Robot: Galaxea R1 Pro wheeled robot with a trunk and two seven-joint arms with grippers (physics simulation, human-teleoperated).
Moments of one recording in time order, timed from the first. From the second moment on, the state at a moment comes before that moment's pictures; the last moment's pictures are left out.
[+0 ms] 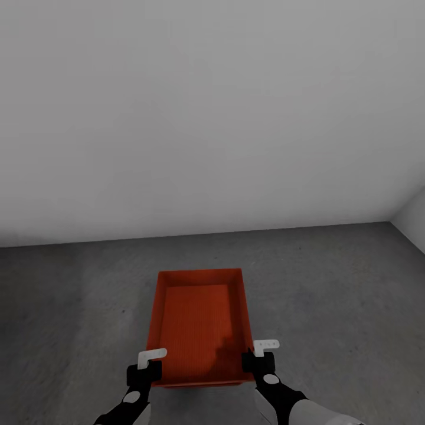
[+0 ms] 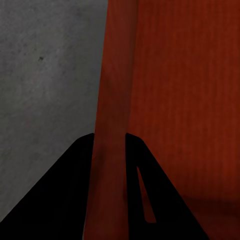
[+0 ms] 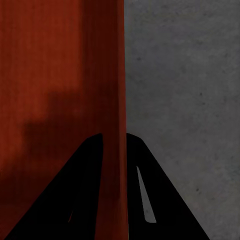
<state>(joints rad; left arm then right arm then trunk) -0.52 -0.09 -0.02 -0.21 0.03 -0.34 0.23 -0.63 0.16 0.32 -0.09 -0.22 -0.27 -0.20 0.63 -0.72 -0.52</state>
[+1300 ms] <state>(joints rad) -0.52 -0.09 -0.02 -0.21 0.03 -0.34 0.23 -0.63 0.16 0.33 -0.09 -0.23 -0.27 -0.20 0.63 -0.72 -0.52</state>
